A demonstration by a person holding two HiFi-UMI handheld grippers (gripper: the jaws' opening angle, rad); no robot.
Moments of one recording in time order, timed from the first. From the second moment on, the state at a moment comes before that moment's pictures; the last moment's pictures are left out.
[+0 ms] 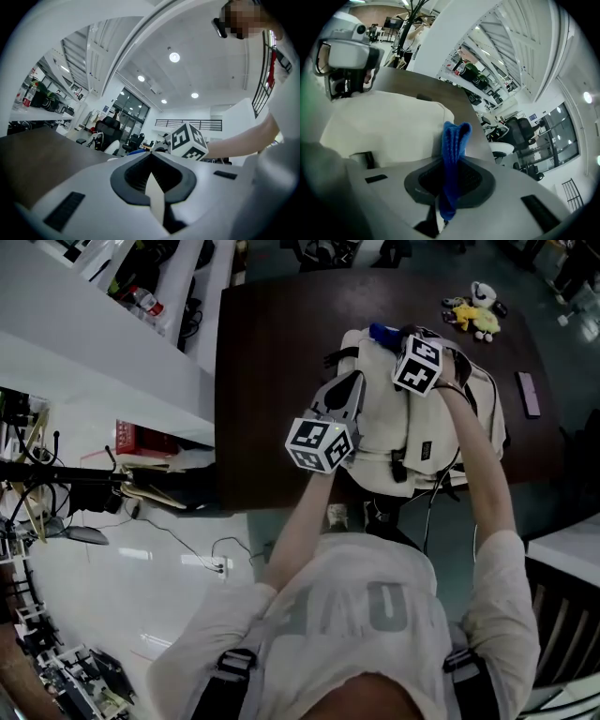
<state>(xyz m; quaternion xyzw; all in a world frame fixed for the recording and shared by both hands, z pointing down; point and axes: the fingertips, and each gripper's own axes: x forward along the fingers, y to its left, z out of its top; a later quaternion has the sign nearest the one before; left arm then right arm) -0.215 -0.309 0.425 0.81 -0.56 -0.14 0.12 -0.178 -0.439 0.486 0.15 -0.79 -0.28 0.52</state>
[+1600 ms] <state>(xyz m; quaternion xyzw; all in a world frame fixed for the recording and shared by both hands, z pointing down) -0.147 -0.113 0.430 0.74 -0.64 -0.16 0.09 -0.120 -0.135 0.562 0.08 -0.78 -0.34 0.51</state>
